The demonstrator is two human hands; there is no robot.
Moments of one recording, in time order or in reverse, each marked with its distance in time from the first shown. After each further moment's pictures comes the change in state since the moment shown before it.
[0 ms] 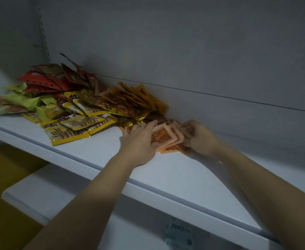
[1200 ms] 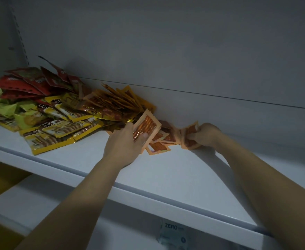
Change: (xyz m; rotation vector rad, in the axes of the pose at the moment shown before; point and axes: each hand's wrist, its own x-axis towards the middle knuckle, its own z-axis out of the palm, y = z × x) left_hand 0.002 -0.009 -0.002 -0.236 0.089 -0.063; right_hand 0.008 0.030 -0.033 -0.219 0.038 0.348
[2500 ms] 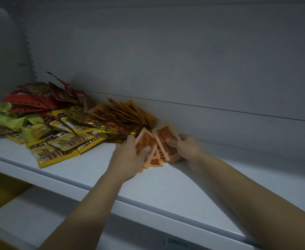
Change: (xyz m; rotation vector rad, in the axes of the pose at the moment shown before) left_hand -0.001 0.004 -0.002 -0.081 -0.041 -0.098; right_hand -0.030 -0.054 0.032 0.992 -0.138 0.021
